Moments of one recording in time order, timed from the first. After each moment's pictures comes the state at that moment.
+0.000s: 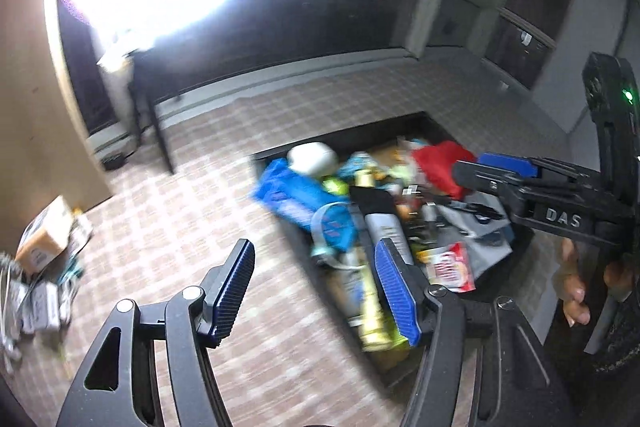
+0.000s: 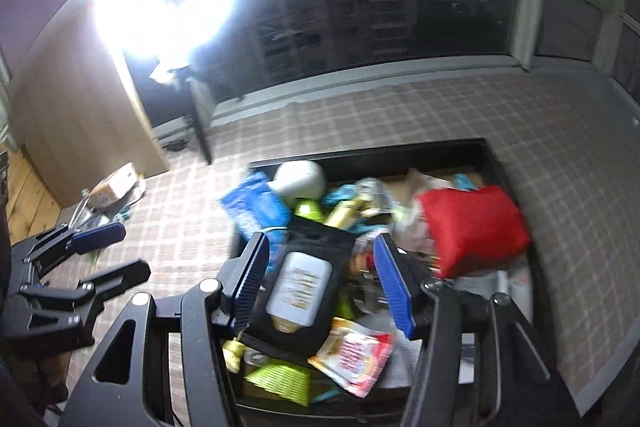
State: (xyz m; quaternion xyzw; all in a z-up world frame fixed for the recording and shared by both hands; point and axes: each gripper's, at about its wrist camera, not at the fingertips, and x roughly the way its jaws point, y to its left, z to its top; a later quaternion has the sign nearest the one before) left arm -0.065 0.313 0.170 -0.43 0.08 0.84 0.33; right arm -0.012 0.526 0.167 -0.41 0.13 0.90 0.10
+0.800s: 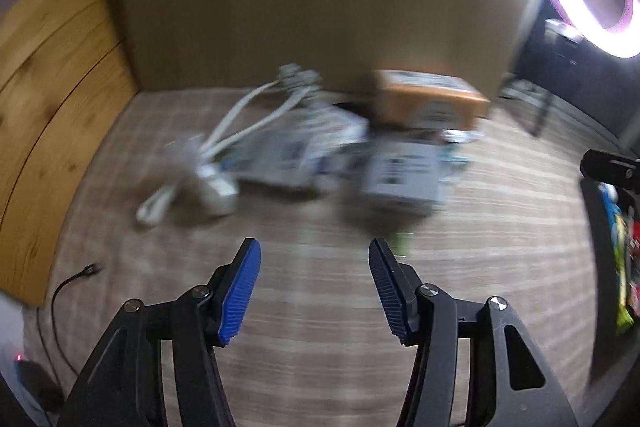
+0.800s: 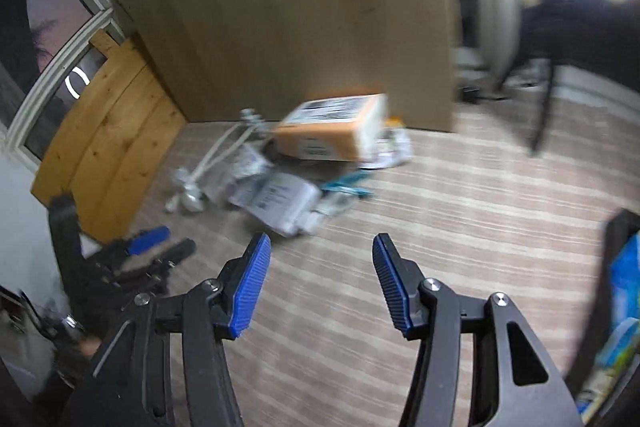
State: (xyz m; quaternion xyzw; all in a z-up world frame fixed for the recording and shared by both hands) left arm -0.118 -0.061 0.077 -0.49 -0.04 0.87 -0.02; right arm -0.208 0.208 0.113 -0.50 0.12 0.84 -0.19
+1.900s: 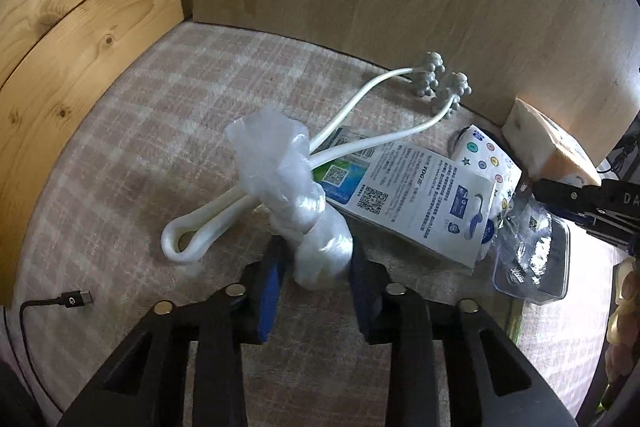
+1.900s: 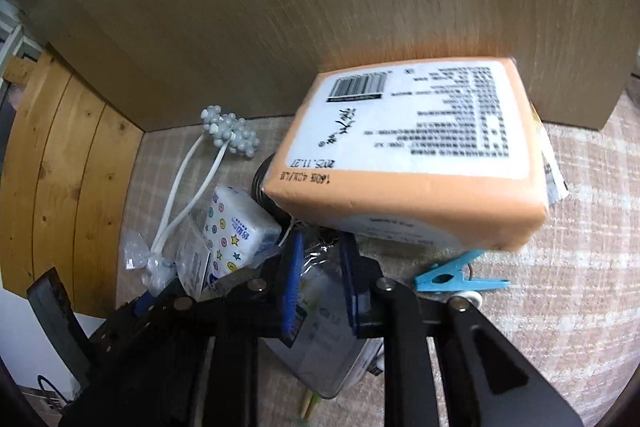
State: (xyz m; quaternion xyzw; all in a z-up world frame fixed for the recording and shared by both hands) left arm -0.180 -0.136 0.017 -0.52 -0.14 0.84 -0.07; right arm -0.328 0.140 0.024 -0.58 0.18 0.78 -0.14
